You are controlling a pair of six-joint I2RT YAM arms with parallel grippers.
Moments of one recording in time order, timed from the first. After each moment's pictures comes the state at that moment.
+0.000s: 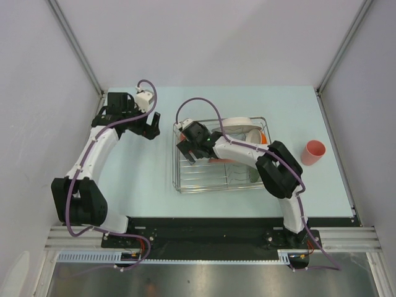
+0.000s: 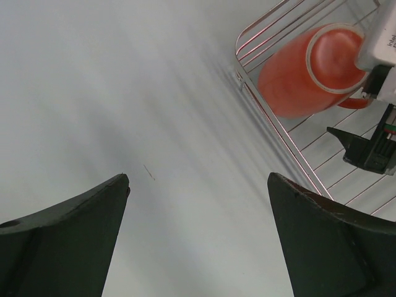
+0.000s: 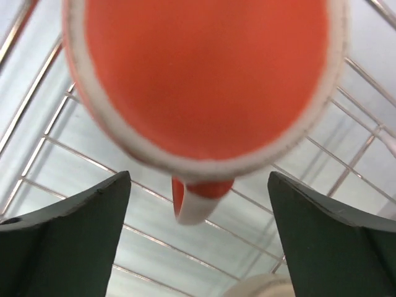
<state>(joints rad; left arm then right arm) -0.07 1.46 1.28 -0.61 0.37 0.34 0.87 2.06 1.55 -0.40 0.27 0.07</state>
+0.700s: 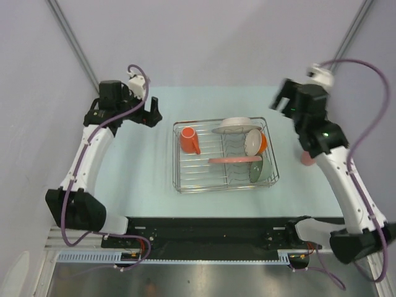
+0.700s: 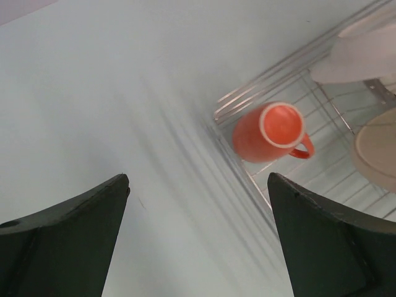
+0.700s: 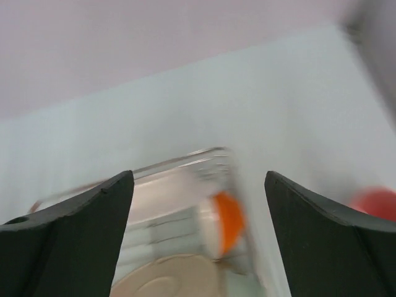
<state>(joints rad) -0.05 1.46 1.46 -0.62 0.45 0.18 0.50 1.26 1.49 -0.53 0.41 0.32</state>
